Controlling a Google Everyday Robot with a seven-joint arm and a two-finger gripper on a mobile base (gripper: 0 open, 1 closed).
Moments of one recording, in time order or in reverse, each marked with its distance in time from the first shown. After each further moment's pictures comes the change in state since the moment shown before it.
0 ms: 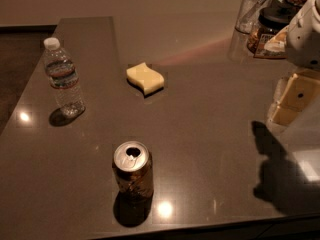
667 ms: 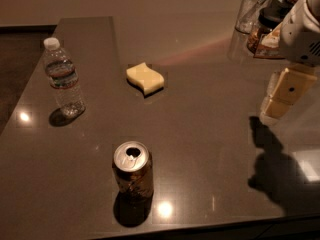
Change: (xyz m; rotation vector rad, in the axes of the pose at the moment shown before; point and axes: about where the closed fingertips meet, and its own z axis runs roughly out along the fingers) arm -0.005 -0.015 0.005 0.024 0.002 0.022
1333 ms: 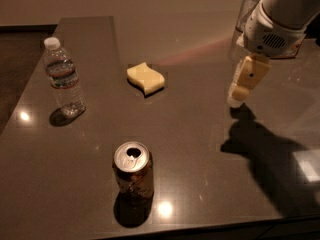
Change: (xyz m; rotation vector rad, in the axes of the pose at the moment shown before) arm -0.032 -0.044 0.049 -0.054 -0.039 0.063
